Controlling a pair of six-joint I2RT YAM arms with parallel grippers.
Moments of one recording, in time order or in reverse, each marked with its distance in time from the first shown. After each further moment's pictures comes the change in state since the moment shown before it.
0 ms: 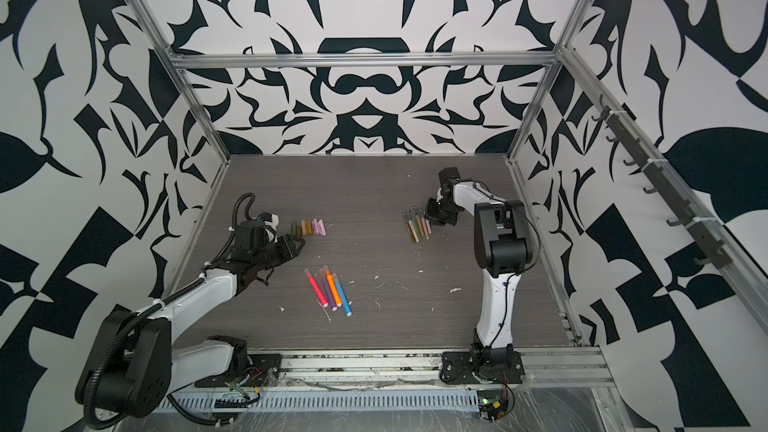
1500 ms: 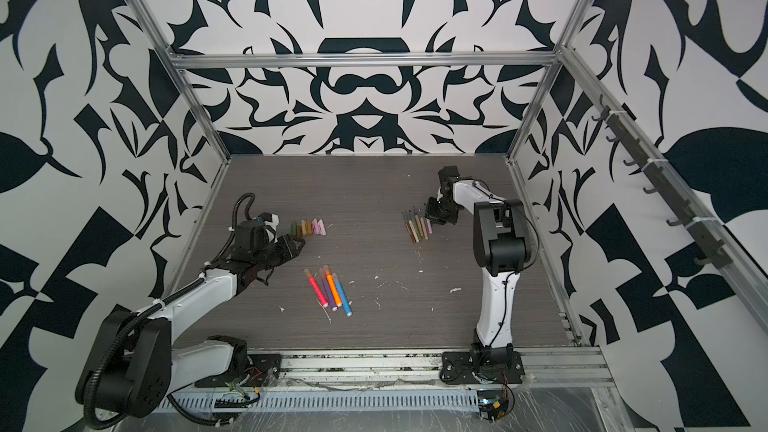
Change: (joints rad) left arm 0.000 0.000 0.000 0.000 0.003 0.000; right arm -0.008 0.017 0.032 -0.027 0.025 -0.006
